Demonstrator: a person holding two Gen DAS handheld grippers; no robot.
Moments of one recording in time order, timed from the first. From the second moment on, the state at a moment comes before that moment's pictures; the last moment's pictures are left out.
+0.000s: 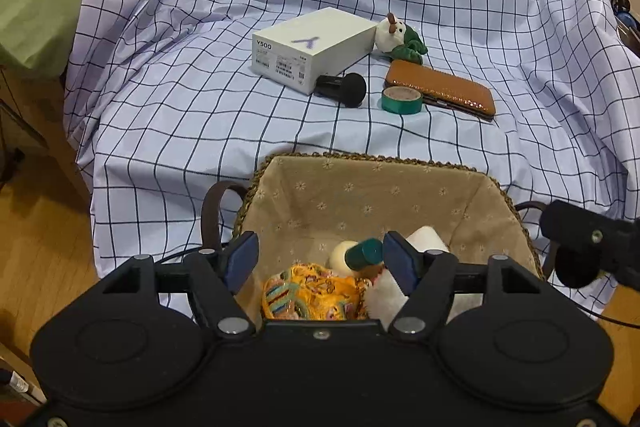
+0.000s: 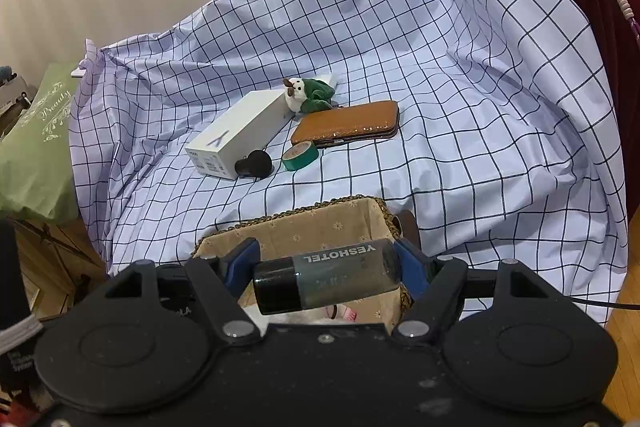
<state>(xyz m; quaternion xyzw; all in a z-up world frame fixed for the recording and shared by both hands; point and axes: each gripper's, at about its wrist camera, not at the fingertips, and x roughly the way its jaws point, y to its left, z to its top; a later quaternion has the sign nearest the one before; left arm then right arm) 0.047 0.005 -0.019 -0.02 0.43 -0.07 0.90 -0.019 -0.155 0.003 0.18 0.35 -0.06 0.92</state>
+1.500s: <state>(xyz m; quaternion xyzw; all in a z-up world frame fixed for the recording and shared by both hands) 0.038 0.006 -0.020 0.00 0.43 -0.06 0.90 -0.009 -0.154 0.006 0.16 0.37 -0.05 0.91</state>
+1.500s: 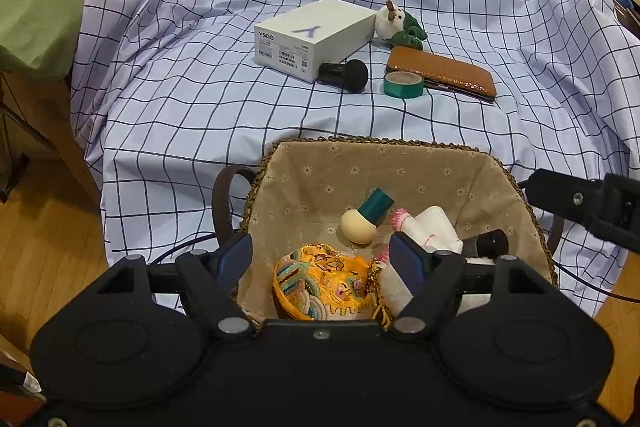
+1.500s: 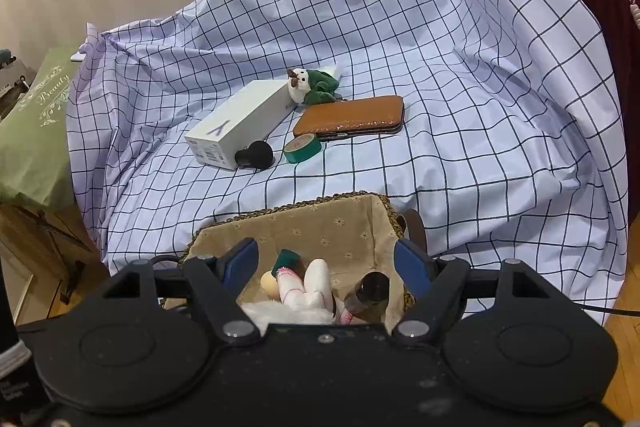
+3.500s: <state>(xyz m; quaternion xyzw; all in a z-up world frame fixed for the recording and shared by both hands) 0.076 0.004 -0.014 0.03 0.42 -0.04 0.91 0.059 -0.160 -0.008 0.09 0.39 -0.05 0.92</state>
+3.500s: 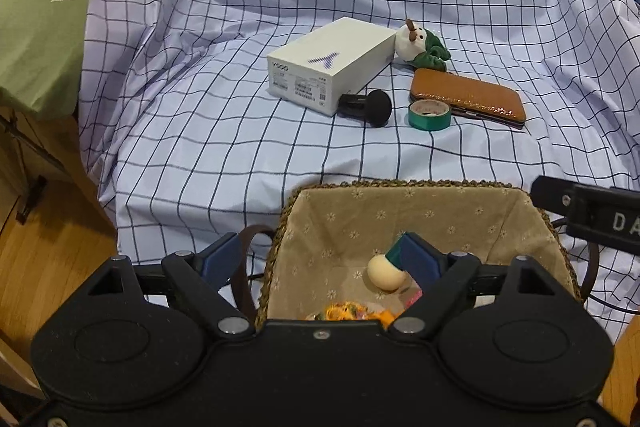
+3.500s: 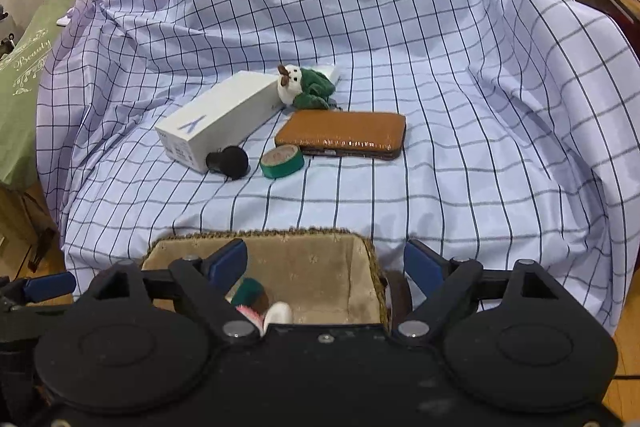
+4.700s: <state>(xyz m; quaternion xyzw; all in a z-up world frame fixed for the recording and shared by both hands) 0.195 -0.017 -0.032 0.04 0.44 -0.09 0.89 0.267 -0.178 -0.011 0.07 0.36 -0.04 0.93</state>
